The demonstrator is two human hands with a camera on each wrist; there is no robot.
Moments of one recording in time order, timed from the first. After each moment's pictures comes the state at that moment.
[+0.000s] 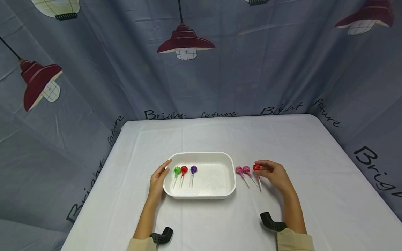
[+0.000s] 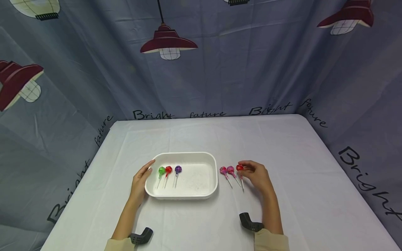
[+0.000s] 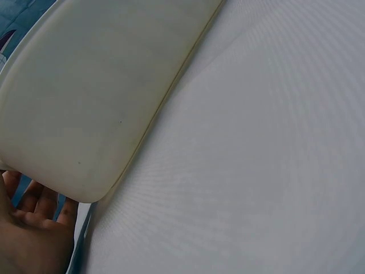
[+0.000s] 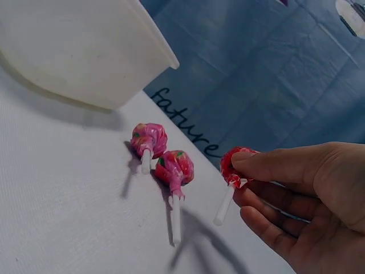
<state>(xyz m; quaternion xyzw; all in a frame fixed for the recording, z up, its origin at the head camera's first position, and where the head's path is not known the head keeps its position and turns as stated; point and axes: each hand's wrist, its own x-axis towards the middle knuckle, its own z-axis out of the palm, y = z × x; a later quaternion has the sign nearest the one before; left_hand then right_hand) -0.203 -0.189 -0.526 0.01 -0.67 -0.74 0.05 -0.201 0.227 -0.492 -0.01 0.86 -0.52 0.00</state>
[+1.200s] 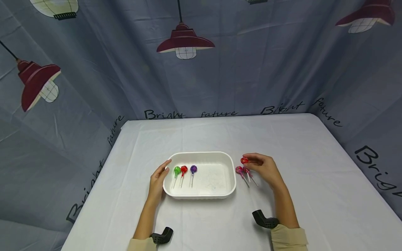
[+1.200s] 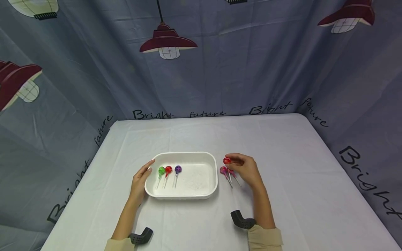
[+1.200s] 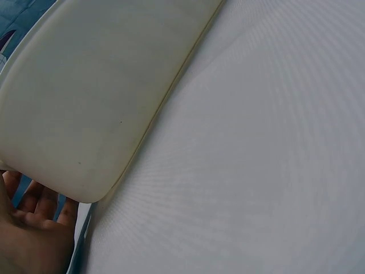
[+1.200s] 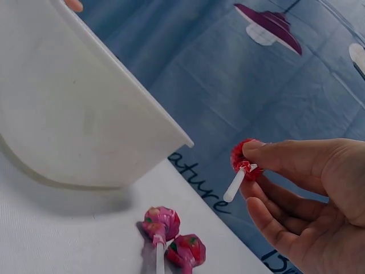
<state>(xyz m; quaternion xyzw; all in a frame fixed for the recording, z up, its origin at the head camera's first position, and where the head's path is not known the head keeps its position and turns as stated) -0.205 -0.189 -0.528 0.00 -0.67 -0.74 0.05 -0.216 0.195 -0.476 -0.10 0.78 -0.61 -0.04</state>
